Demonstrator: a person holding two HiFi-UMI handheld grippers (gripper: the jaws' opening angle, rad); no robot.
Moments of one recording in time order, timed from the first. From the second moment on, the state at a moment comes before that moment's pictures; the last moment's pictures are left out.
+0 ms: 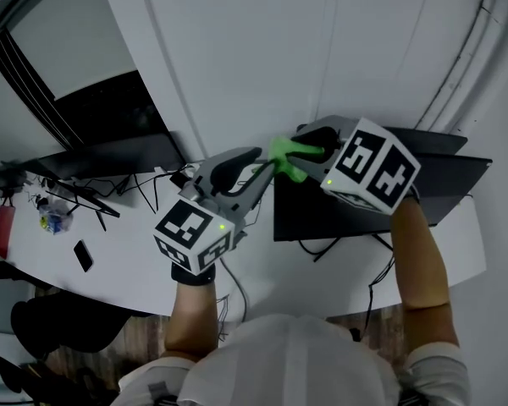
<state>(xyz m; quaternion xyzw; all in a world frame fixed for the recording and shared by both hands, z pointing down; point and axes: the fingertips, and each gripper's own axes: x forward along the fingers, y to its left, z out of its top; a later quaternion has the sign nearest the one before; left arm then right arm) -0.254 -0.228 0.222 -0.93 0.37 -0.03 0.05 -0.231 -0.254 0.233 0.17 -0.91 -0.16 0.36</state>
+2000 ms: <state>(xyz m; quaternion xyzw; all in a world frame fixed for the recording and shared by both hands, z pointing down) -0.203 -0.230 0.216 -0.92 0.38 -0.01 0.03 -0.108 -0.284 0.222 0.48 -0.84 -0.10 0.23</state>
